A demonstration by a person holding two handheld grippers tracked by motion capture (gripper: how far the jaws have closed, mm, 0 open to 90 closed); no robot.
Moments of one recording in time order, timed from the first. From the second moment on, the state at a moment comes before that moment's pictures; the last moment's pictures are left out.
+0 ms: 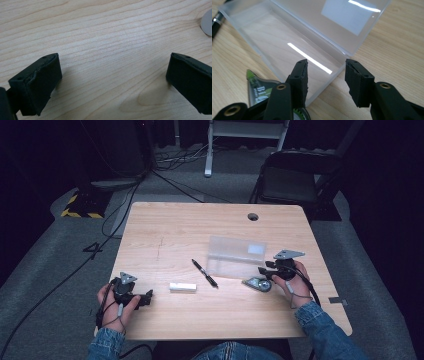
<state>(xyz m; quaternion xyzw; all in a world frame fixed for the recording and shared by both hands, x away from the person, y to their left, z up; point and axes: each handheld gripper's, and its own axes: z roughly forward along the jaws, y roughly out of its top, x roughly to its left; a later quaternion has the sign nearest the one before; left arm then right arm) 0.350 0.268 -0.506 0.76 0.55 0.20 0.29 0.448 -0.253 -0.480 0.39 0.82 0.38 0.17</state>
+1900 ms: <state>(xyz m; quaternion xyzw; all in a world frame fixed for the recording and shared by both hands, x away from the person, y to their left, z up) 0.349 0.268 -0.506 0.76 0.55 0.20 0.30 0.434 -0.081 -0.456 0.27 0.88 0.39 0.09</state>
